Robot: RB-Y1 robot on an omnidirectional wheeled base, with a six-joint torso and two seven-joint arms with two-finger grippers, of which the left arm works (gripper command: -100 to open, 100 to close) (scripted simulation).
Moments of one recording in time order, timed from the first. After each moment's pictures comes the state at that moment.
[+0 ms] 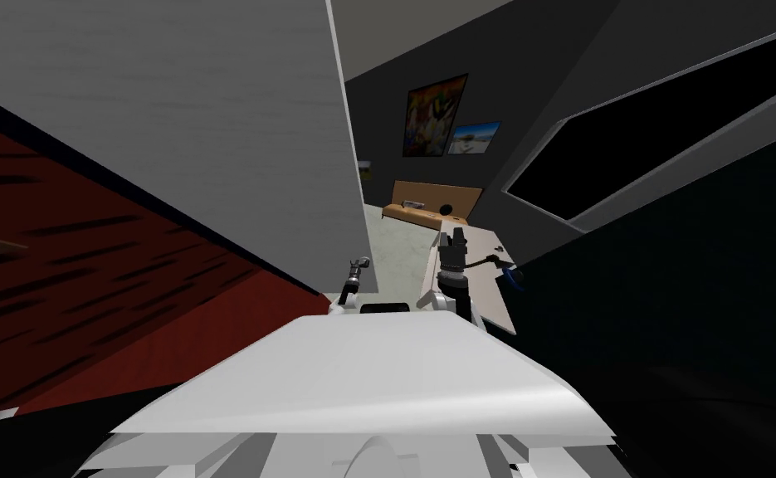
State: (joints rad) arm -0.12 0.07 -0.21 -0.69 0.34 -0.79 -0.15
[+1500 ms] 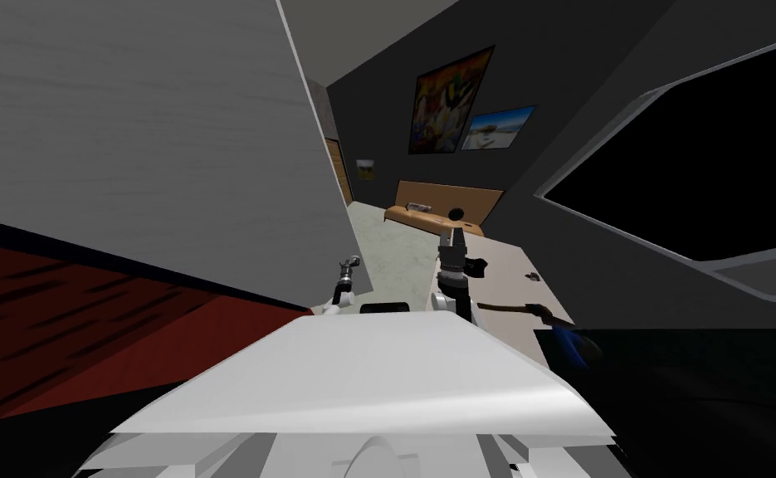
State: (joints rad) arm -0.14 0.10 -0.09 -0.65 0.40 -0.81 -0.19
